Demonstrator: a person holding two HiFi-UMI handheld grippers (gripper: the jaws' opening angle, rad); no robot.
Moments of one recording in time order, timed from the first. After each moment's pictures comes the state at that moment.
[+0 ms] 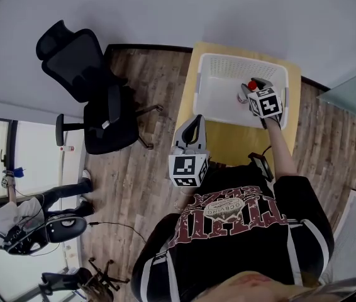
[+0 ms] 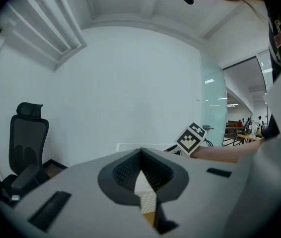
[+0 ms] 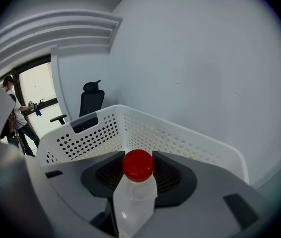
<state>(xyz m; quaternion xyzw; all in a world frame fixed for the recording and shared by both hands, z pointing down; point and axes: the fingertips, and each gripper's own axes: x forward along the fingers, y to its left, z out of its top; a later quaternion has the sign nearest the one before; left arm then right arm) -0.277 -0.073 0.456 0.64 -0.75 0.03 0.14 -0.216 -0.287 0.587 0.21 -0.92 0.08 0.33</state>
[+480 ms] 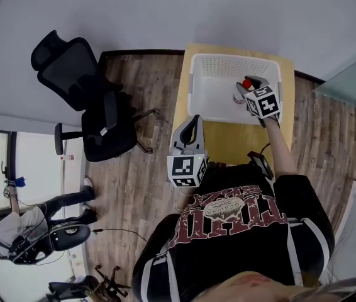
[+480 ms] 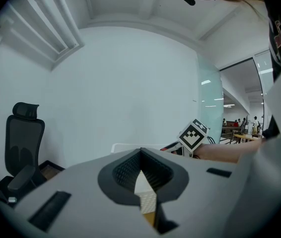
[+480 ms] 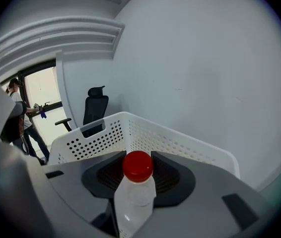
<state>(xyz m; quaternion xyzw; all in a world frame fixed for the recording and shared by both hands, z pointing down) -0.261 -0.076 0.452 0.66 -0.74 0.03 0.14 -0.203 -0.276 0.563 0.19 -0.93 0.08 0.31</state>
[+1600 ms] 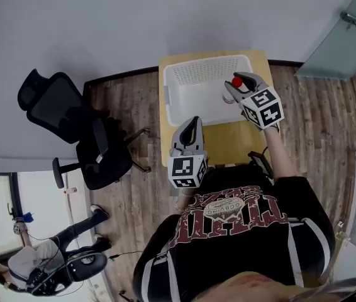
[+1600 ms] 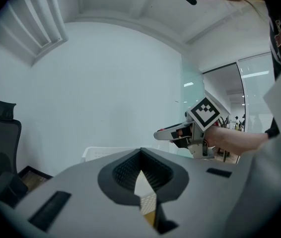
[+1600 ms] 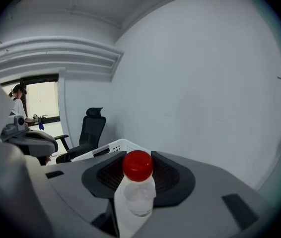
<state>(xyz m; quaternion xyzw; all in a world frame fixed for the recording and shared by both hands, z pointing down) -0.208 -0.107 0.446 0.73 -0.67 0.03 0.13 -0.145 -0.254 0.458 0.24 -0.95 0.05 0.21</state>
